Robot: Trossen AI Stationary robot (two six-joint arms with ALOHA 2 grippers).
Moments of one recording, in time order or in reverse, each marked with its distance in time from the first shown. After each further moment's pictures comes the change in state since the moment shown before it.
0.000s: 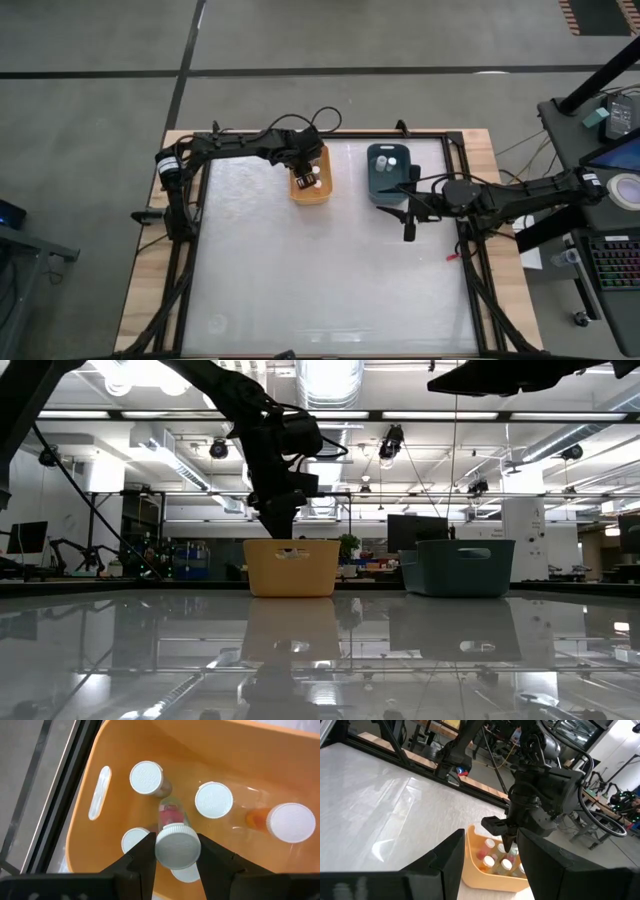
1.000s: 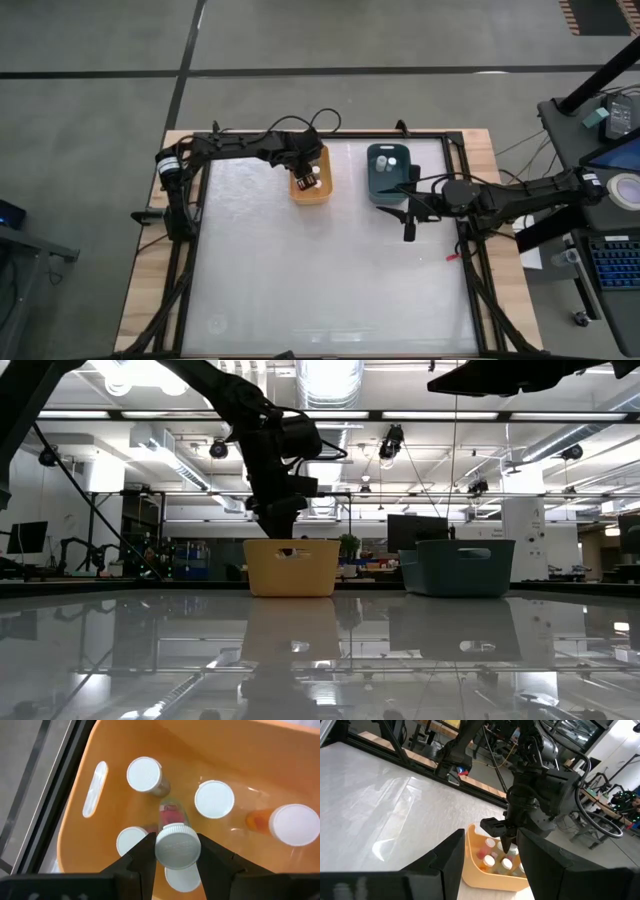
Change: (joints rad) left arm -0.002 0.000 -0.027 0.031 0.000 -0.027; right arm 0.000 0.000 0.000 -0.003 0.000 0.001
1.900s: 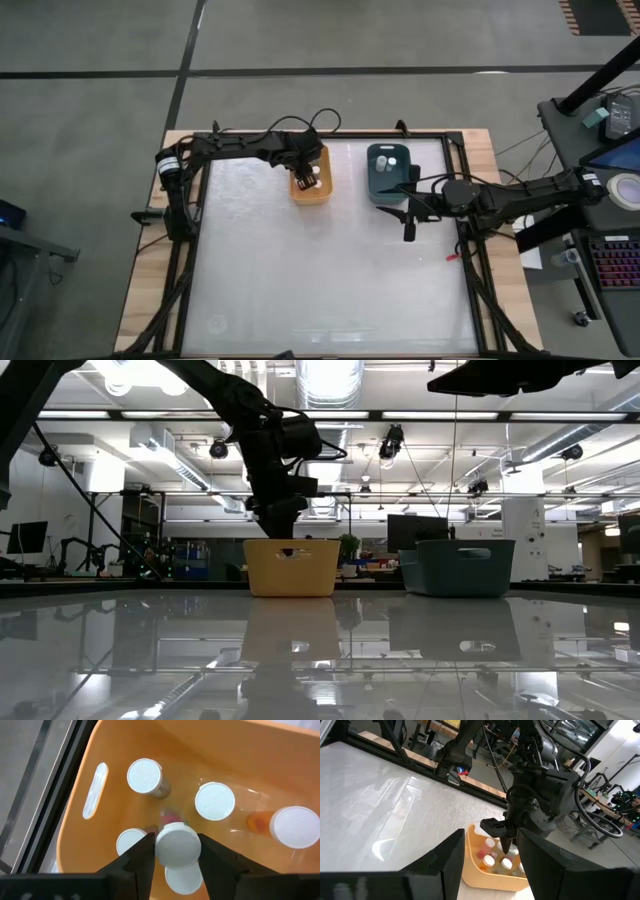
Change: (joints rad) left arm 0.001 0.000 -0.005 0.013 0.000 -0.001; right arm 0.000 0.000 0.000 -0.001 0.000 -0.002
